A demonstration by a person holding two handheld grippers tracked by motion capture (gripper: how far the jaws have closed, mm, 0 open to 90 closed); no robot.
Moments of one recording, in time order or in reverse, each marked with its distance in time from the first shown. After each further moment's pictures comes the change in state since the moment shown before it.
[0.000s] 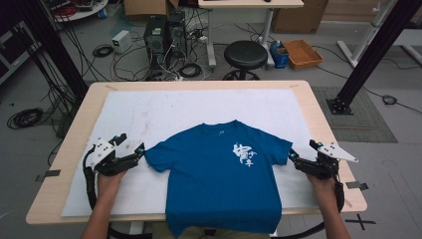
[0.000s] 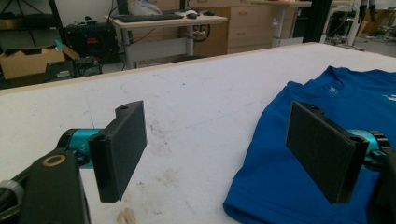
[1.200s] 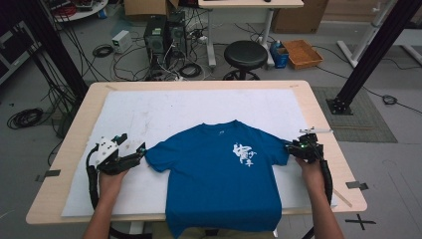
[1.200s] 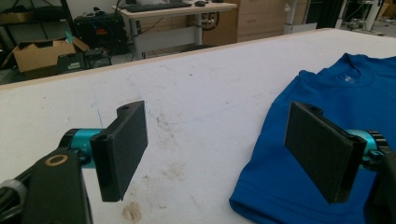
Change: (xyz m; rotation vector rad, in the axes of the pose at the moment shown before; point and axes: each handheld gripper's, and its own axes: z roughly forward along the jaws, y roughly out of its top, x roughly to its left) left arm -0.004 0.002 0.005 0.050 0.042 0.030; right arm -0.001 0.025 0.059 0.417 -0.069 0.082
